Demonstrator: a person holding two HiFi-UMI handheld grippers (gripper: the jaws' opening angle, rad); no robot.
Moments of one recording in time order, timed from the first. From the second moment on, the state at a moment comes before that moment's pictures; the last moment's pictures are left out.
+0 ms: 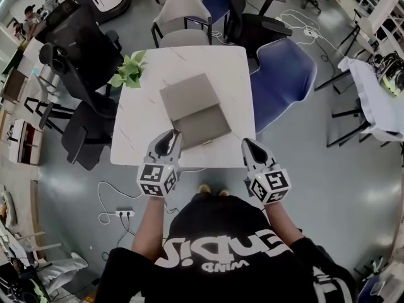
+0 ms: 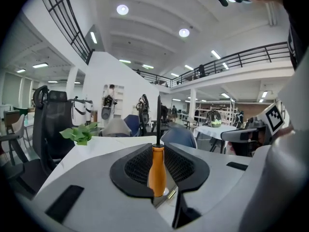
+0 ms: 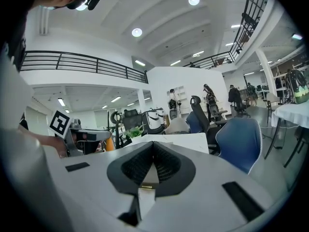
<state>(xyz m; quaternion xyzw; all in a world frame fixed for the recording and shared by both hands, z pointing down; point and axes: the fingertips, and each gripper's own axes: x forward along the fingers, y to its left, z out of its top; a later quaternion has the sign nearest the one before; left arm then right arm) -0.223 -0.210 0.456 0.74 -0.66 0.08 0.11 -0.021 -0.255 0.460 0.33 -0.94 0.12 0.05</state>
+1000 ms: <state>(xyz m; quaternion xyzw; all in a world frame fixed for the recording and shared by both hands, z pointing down) -0.201 -0.299 0.601 0.79 -0.48 0.34 0.15 -0.011 -0.270 0.475 0.37 -0.92 0.13 0.06</state>
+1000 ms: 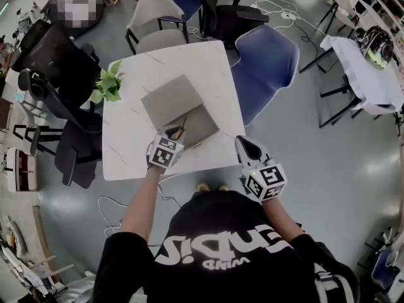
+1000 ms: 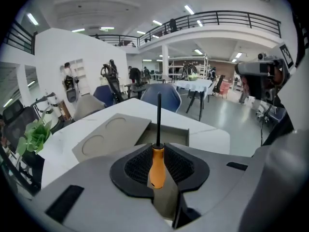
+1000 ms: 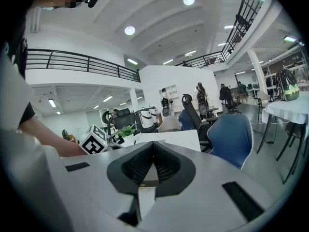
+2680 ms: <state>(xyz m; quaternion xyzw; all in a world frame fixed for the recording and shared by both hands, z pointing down) -0.169 -0.335 0.705 0.78 -0.37 0.46 0.22 0.024 -0.290 0.496 0.44 -0.88 0.16 0.08</state>
